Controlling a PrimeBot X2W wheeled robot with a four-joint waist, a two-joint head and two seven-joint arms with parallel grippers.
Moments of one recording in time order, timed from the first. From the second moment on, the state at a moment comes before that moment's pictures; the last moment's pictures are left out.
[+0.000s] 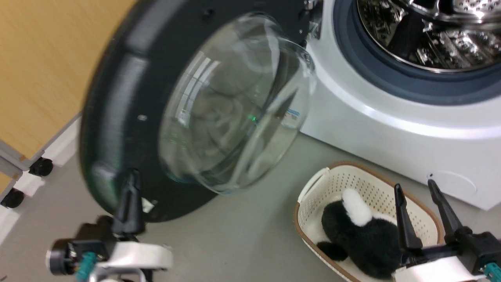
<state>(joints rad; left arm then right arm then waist) -0.02 0.09 -0.04 -0.02 -0.14 0.08 -0.26 0.04 -0.05 -0.03 -0.04 0.06 0.13 -0.26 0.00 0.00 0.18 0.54</state>
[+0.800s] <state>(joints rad) -0.39 0.13 0.41 0.33 -0.17 -0.01 -0.26 -0.06 -0.05 -0.06 -0.05 -0.02 0.13 -0.26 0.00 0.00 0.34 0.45</state>
